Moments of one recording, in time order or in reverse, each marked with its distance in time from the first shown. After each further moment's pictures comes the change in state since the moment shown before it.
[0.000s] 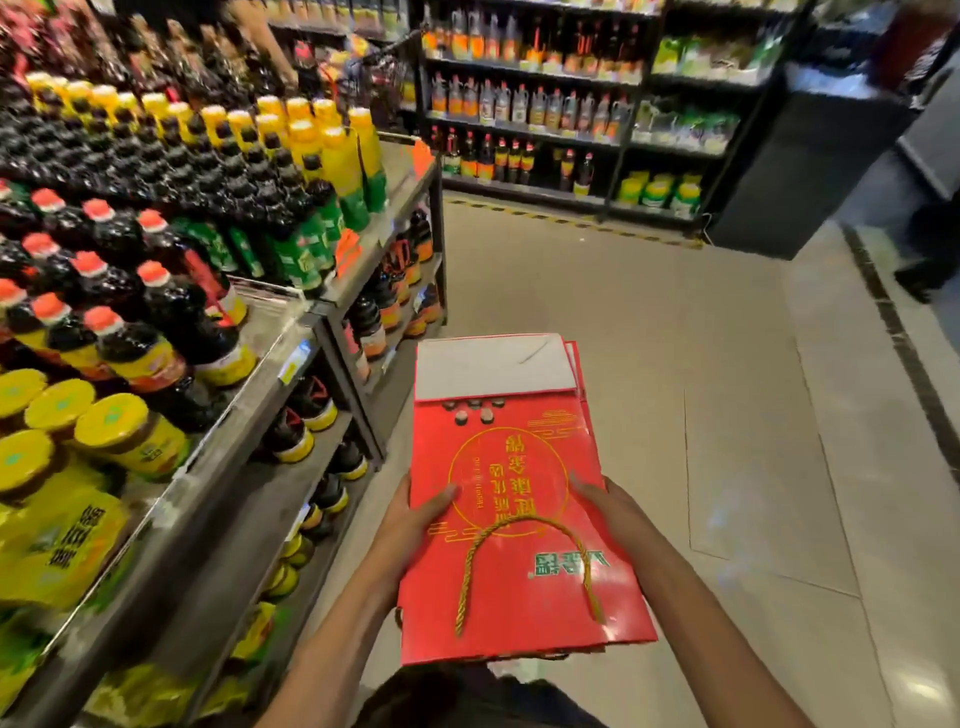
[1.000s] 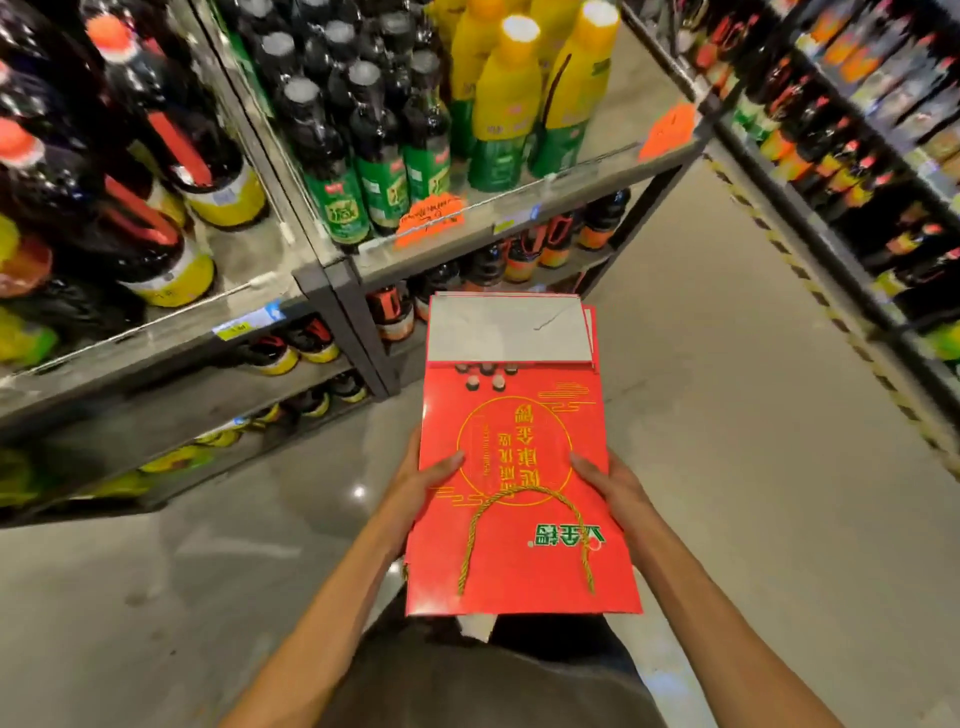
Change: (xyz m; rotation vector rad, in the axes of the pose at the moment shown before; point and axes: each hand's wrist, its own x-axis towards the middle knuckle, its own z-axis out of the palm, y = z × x) left_hand 0.401 0.060 0.119 -0.470 0.568 -0.031; right_hand 0.522 -0.242 -0.047 -0.388 -0.406 0.355
